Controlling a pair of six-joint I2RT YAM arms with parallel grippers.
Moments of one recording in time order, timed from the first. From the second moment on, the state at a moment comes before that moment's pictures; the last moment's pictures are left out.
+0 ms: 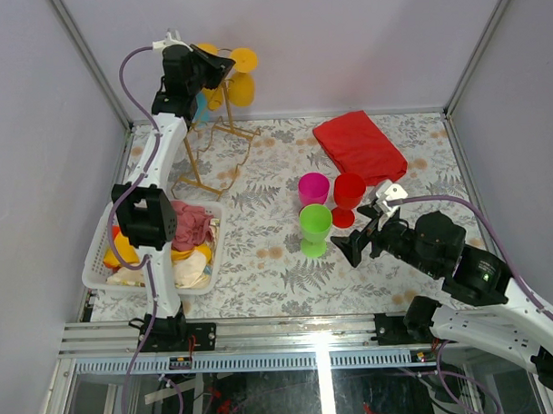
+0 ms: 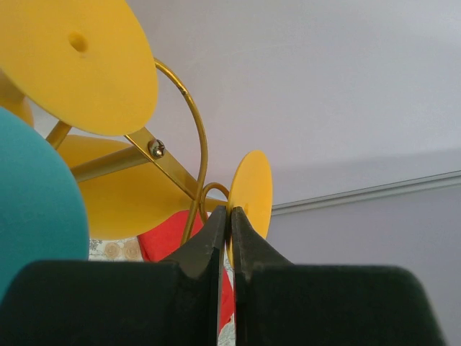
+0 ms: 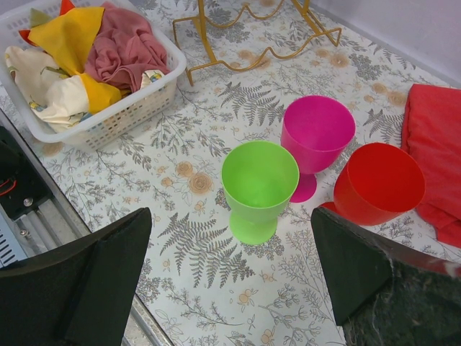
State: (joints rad) left arm -0.10 2.10 2.13 -0.13 0.22 -1.02; right arm 0.97 0.62 0.92 -0.53 0.15 0.05
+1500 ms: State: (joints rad) left arm -0.12 2.02 2.02 -0.06 0.22 -1.13; right arm 0.97 0.67 0.92 -0.53 0.15 0.05
